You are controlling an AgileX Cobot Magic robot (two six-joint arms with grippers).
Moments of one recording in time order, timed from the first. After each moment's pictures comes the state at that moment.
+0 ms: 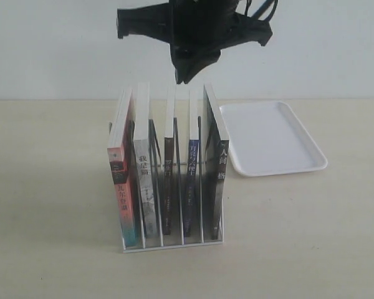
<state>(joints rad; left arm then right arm) -0.03 0.00 0.00 -0.05 0.30 0.00 0.75 1.85 -1.92 -0.07 1.22 0.49</state>
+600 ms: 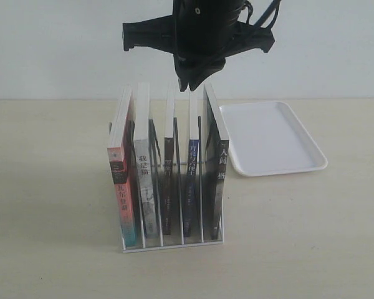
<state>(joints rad) -0.03 0.00 0.00 -0.05 0.30 0.00 0.74 1.85 -1.90 -0.09 1.23 0.49</state>
